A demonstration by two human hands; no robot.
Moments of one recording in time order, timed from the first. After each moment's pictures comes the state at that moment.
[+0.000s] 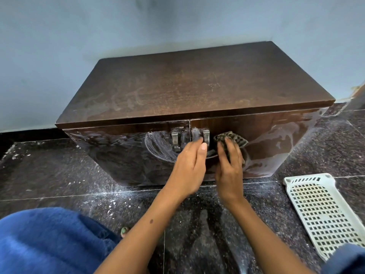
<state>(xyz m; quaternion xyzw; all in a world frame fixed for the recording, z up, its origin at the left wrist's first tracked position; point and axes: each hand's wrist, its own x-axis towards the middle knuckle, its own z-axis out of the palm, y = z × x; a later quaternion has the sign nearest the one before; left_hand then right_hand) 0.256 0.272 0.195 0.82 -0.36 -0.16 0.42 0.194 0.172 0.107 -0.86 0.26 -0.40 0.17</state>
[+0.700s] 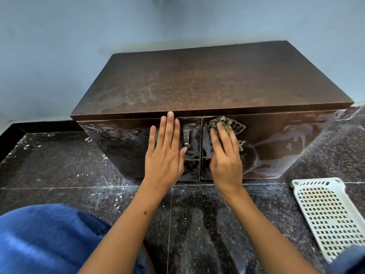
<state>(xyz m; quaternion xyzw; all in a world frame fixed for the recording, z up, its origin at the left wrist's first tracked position) 0.310 0.319 0.169 0.88 -0.40 0.25 0.03 0.219 0.189 0.141 -0.88 0.19 -0.42 0.10</state>
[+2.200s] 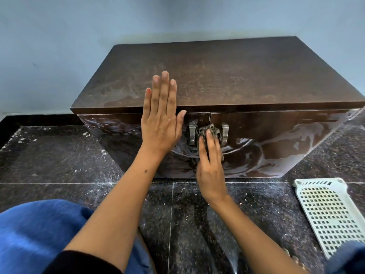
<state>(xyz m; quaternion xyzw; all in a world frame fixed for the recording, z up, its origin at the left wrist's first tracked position) 0.367 0.296 0.203 0.83 -0.40 0.38 0.11 0.238 0.226 0.105 -0.90 0.16 -0.38 0.16</state>
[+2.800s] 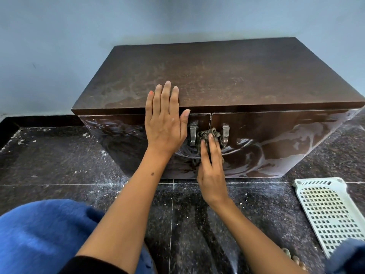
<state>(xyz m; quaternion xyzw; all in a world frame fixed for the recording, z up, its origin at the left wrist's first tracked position) 0.355 0.293 0.209 0.87 -0.36 0.32 0.13 0.232 0.230 0.105 -0.89 0.15 -0.39 0.18</state>
